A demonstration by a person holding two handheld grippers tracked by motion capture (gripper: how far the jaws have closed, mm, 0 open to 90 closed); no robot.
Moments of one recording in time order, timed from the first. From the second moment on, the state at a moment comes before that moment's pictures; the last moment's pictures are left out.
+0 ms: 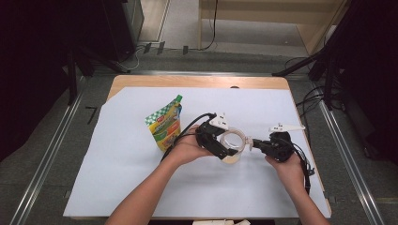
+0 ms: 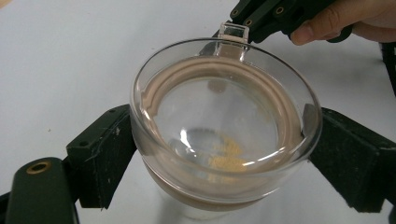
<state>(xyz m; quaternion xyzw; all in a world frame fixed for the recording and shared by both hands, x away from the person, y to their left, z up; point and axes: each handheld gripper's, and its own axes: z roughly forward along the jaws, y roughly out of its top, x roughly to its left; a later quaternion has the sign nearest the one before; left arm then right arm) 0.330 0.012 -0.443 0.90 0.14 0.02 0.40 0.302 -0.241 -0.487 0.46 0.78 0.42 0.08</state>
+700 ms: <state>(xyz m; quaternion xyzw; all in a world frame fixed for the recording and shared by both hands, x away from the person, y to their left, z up) 0.322 0.002 -0.407 0.90 0.12 0.00 0.43 0.301 -0.238 -0.486 0.45 0.78 0.42 0.08</state>
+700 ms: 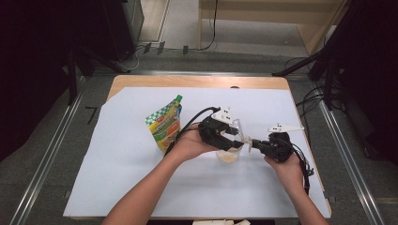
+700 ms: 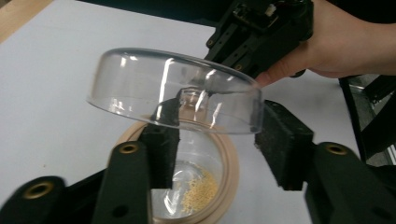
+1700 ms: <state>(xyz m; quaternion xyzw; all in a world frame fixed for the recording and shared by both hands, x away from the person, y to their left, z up) 0.321 -0.038 -0.403 0.90 0.11 -0.07 0.42 0.300 -0.237 -0.489 0.45 0.79 0.41 0.08</state>
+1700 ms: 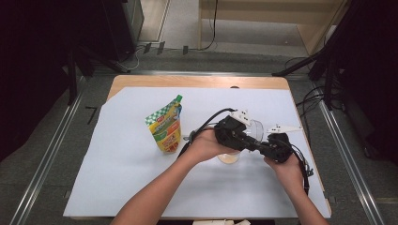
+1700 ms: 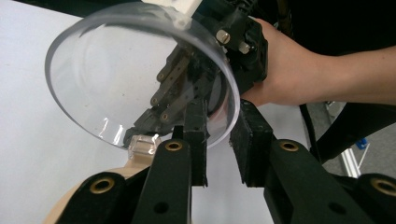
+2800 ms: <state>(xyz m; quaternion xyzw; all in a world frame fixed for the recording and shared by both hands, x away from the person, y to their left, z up) 0.301 0.045 -0.408 0.88 0.21 -0.06 0.42 0.246 -0.241 -0.477 0.42 0.78 0.46 0.06</state>
